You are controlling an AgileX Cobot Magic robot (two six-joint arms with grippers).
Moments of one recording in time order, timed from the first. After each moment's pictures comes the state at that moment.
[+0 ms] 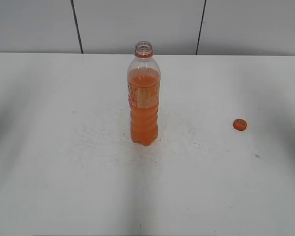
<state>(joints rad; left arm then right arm) -0.12 1.25 -1.20 0.22 1.19 0.03 0.13 1.33 -1.30 -0.02 1.17 -0.22</state>
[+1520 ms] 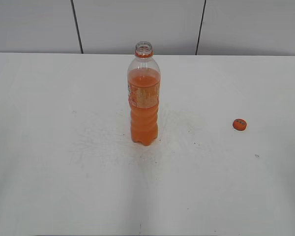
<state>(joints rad) -0.12 0.33 -0.57 0.06 1.04 0.04 -0.02 0.42 -0.44 0.02 1.01 -0.16</state>
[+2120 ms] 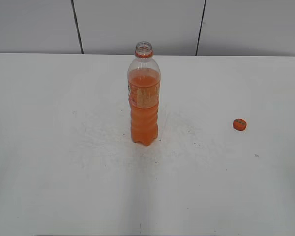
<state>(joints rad) -0.12 0.01 -0.56 0.07 1.03 0.03 -0.02 0.06 -0.44 0.01 1.01 -0.16</state>
